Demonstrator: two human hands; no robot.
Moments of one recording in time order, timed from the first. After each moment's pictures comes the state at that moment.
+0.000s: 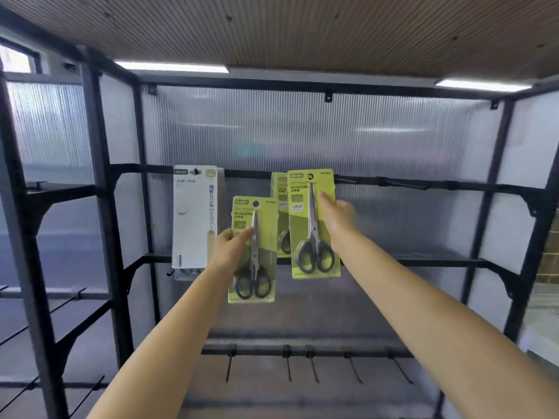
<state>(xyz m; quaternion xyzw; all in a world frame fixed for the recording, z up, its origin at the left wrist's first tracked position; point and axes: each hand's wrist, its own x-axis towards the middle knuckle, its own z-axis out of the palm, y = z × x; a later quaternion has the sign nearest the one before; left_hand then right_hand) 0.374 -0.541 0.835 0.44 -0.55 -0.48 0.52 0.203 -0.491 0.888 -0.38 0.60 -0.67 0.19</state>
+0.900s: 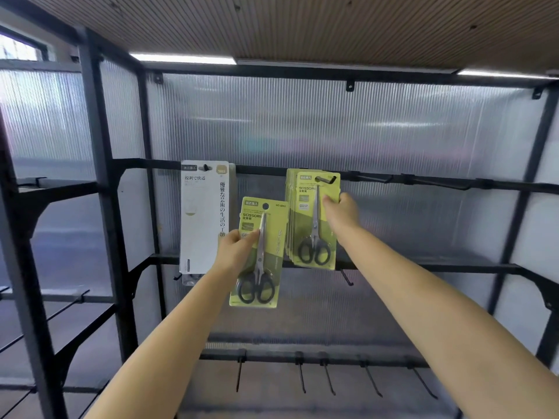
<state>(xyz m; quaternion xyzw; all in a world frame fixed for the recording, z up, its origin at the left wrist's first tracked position) 0.383 -0.585 0.824 0.44 -0.56 -0.48 0.51 0.190 -0.574 0.877 -0.43 0.66 -0.60 0.10</state>
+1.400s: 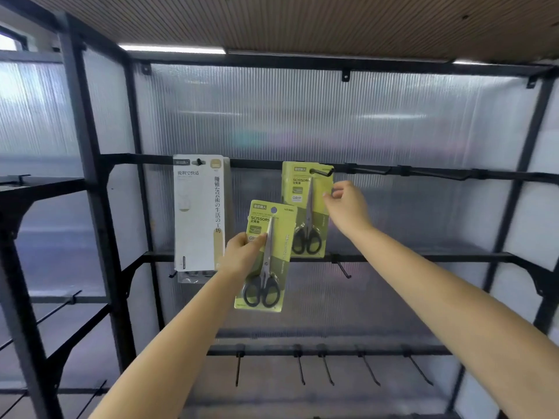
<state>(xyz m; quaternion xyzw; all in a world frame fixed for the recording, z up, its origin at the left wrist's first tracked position) 0.370 -0.584 0.810 0.42 -0.58 -0.48 0.50 0.179 -0.557 0.875 -0.52 0.67 -0.53 -0.03</state>
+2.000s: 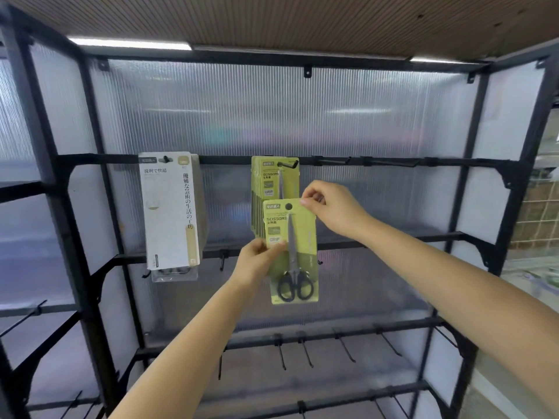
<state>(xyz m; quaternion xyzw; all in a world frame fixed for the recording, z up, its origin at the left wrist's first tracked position) 0.327 -0.539 0.793 0.33 -0.63 -0.55 0.44 0.176 -0.474 0.883 -0.68 0.62 -0.39 -0.06</state>
